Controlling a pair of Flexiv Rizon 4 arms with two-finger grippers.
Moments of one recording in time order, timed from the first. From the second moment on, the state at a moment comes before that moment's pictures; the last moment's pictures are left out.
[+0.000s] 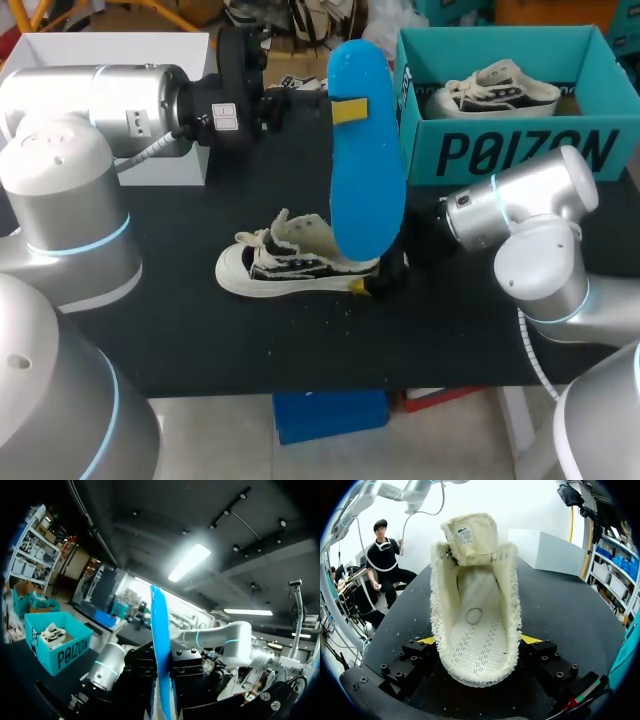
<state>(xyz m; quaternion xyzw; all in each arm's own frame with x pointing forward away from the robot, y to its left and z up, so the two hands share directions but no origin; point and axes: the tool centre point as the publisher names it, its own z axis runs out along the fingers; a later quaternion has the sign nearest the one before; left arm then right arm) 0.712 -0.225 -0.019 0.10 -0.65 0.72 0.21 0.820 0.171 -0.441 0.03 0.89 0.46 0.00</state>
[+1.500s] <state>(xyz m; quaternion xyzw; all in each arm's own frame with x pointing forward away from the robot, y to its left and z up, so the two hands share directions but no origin) 0.685 -0.216 0.013 0.08 -0.65 0.74 0.17 0.812 0.164 -0.444 -0.02 0.91 0.41 0.00</state>
